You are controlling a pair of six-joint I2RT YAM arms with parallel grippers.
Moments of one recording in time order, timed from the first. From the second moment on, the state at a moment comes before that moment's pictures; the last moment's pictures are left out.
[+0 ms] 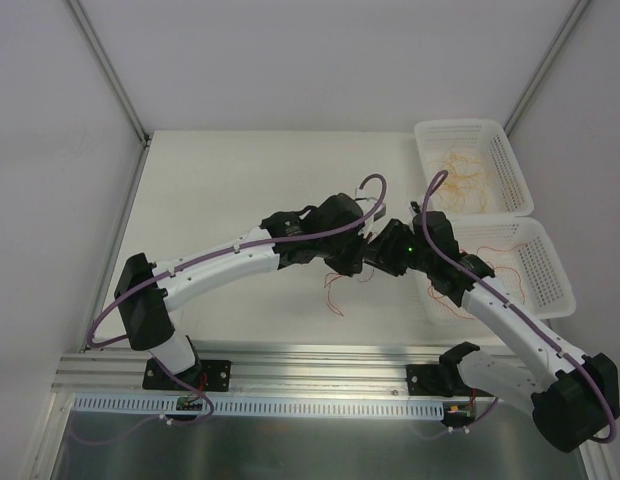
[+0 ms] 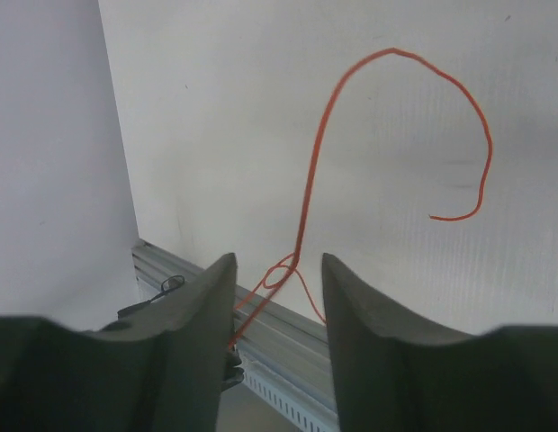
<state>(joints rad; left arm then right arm) -1.05 1.62 1.47 -0.64 0.08 -0.38 0.52 0.99 0.73 -0.36 -0.22 0.95</state>
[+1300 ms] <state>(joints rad) -0.50 1.00 0.84 -0.61 -0.10 -0.38 0.27 0.90 1.54 -1.01 0.45 0.27</state>
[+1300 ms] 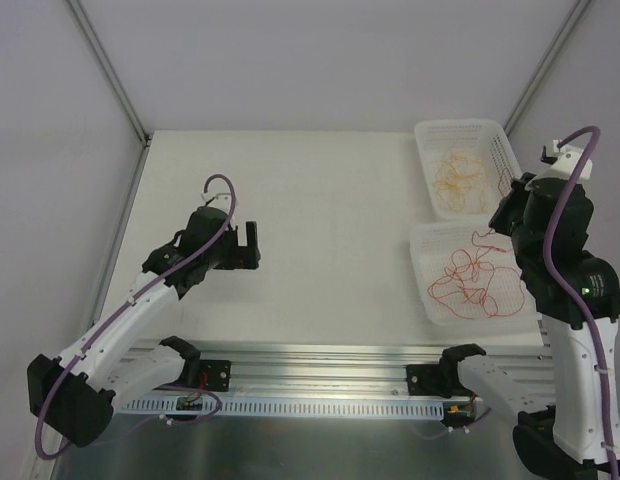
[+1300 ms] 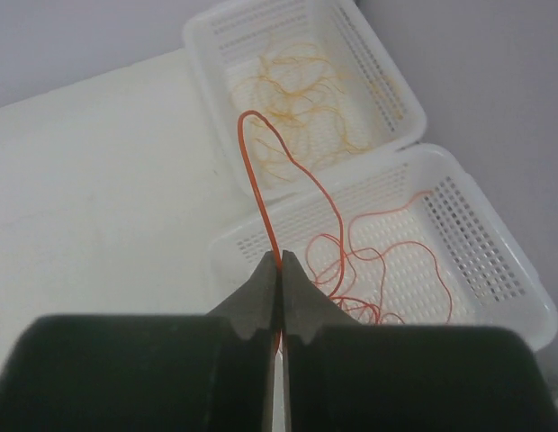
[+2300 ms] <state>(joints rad) -0.44 0.79 0.64 -0.59 -0.25 -0.33 -0.35 1.05 0.96 -0.89 0.05 0.54</state>
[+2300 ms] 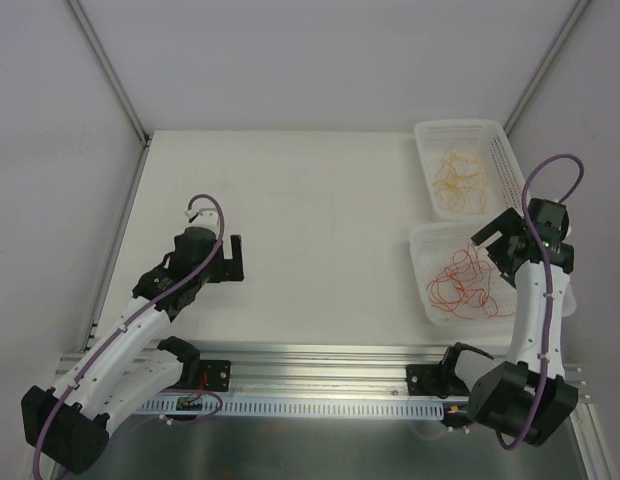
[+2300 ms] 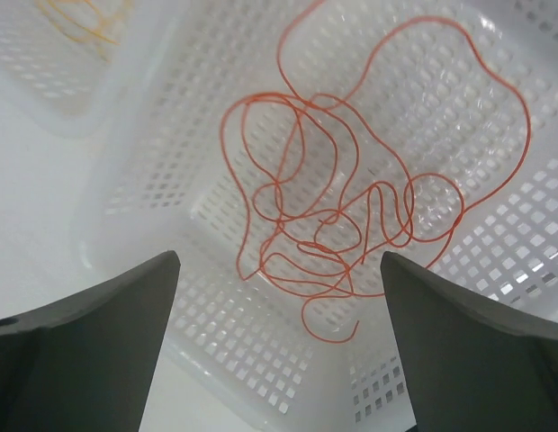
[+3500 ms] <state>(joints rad) -0.44 0.00 0.83 -0.72 -0.55 -0.22 0.11 0.09 1.28 -1.25 0.39 0.18</state>
